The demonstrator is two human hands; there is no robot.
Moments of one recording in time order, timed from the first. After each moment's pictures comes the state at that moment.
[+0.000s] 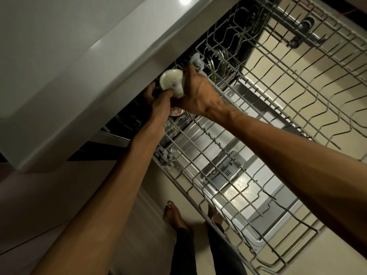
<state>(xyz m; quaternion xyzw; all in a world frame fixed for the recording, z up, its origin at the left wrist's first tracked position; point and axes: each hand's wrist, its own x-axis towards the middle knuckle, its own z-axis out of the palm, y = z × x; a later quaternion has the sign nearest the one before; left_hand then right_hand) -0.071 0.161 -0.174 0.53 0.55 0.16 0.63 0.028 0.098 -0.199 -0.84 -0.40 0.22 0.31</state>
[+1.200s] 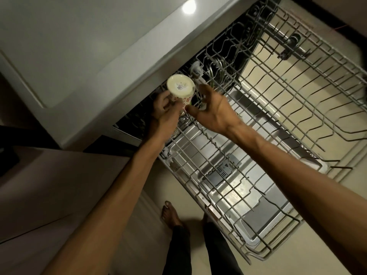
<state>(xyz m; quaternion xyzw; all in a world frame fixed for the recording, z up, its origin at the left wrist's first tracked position) -0.099 0.136 -0.142 0.65 0.47 0.10 0.59 0.009 0.040 -0.153 -0.82 -0.35 0.30 0.35</state>
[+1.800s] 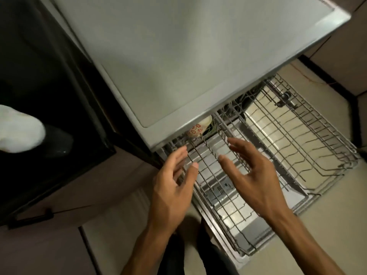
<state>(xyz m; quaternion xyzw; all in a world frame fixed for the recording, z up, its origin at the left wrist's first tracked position) -0.228 0.053 0.001 0.64 0.44 0.15 0.61 -0.083 -0.055 0.006 -0.82 -0.31 0.24 0.42</state>
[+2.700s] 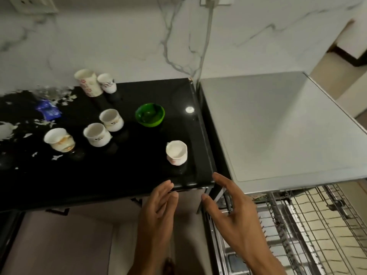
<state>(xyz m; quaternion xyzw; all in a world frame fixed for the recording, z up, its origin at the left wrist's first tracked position) -0.410 0.092 0.149 0.47 0.57 0.41 0.54 -0.243 0.048 0.166 -0.70 -0.53 0.27 0.40</state>
